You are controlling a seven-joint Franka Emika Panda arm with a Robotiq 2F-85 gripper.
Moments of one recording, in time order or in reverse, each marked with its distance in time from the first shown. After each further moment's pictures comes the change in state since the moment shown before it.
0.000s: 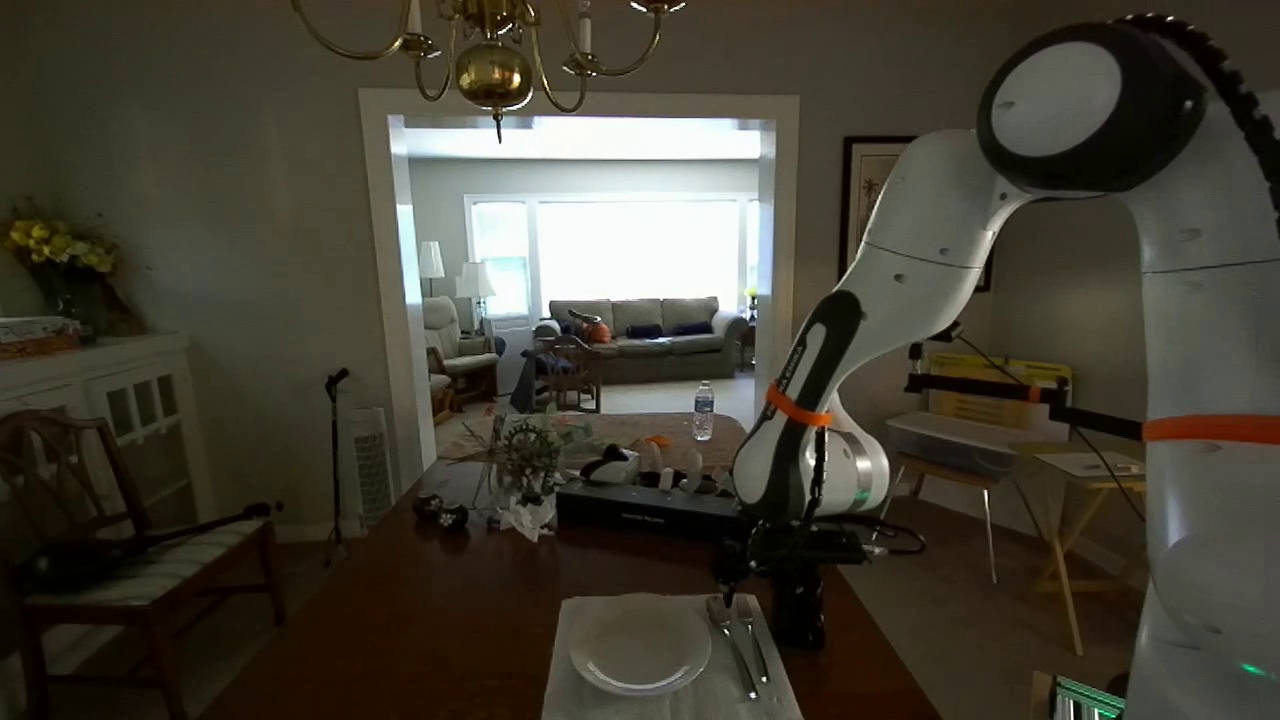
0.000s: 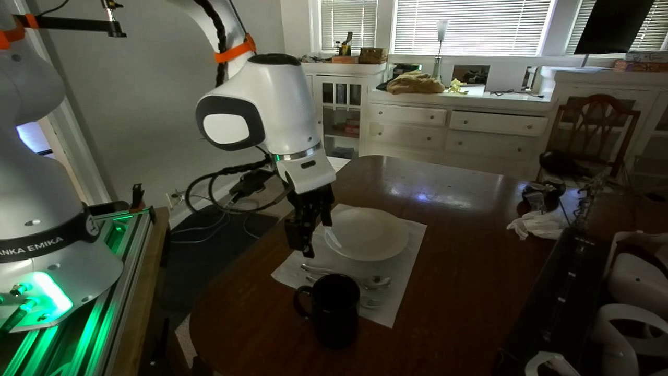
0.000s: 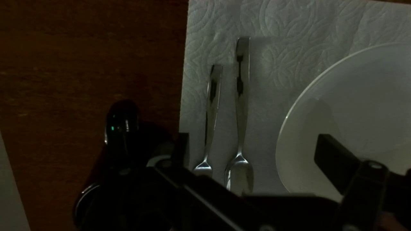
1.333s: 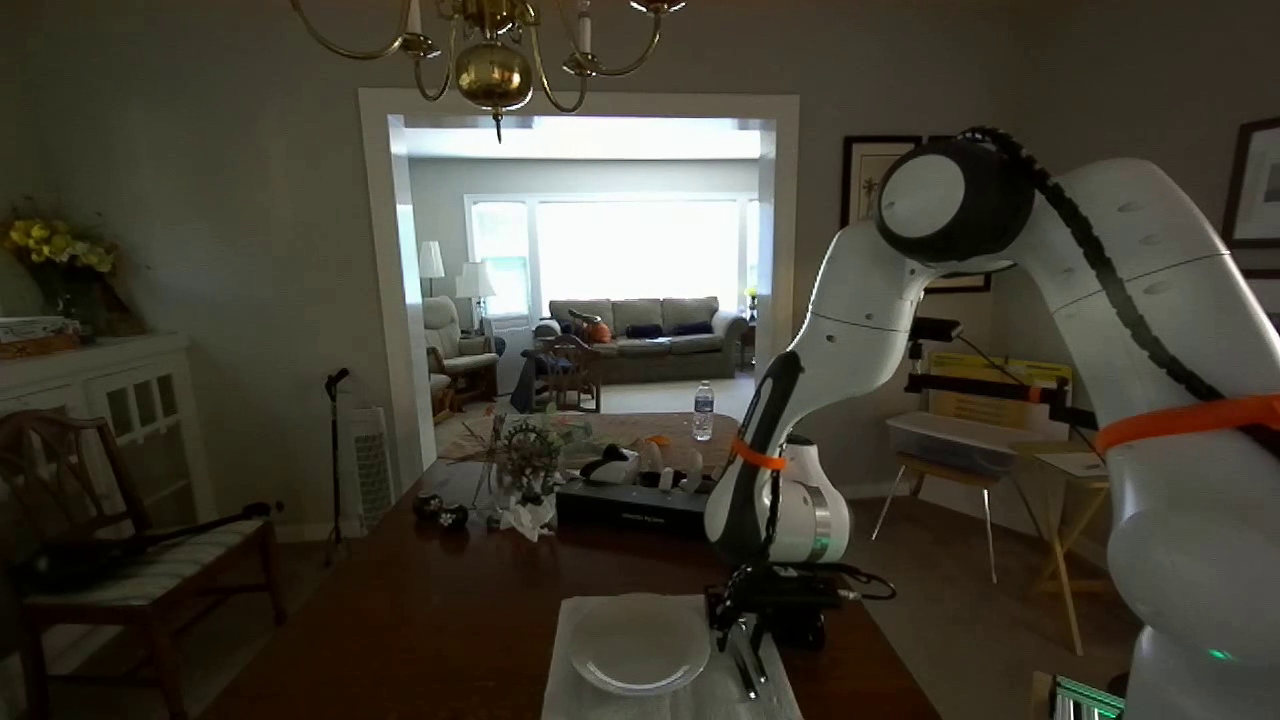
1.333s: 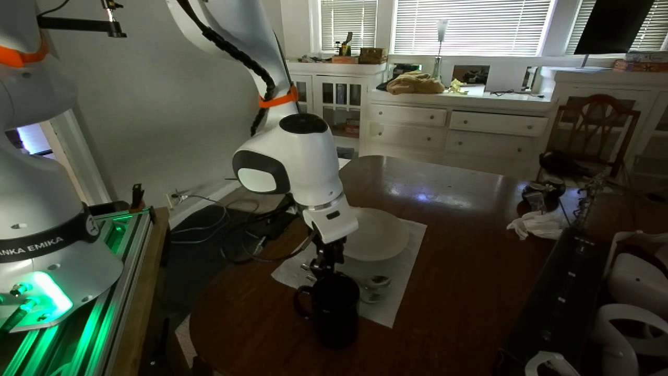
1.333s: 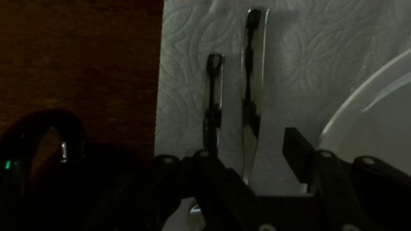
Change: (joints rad) arm -0.254 0.337 0.237 0.186 0.097 0.140 -0.186
